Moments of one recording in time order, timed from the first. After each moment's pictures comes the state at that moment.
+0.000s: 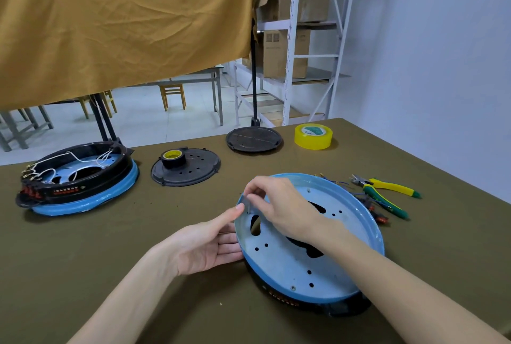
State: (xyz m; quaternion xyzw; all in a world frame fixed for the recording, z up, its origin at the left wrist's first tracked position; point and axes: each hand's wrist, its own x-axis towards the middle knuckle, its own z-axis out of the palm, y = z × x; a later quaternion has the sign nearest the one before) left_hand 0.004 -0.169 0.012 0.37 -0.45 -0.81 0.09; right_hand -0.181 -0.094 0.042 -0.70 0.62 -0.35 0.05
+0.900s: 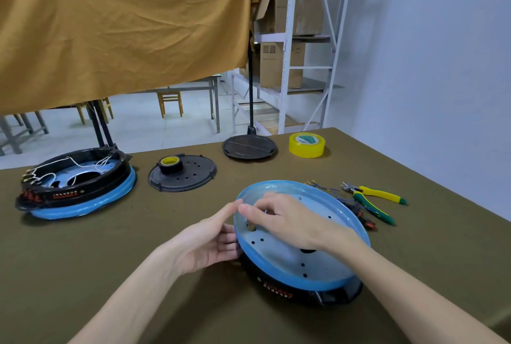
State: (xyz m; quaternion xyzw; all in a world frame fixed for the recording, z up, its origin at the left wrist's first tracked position) left_hand -0.010 -0.161 0.019 0.41 -0.48 -0.76 0.14; right_hand -0.180 -0.053 0.065 -0.67 0.67 -0.26 0.17
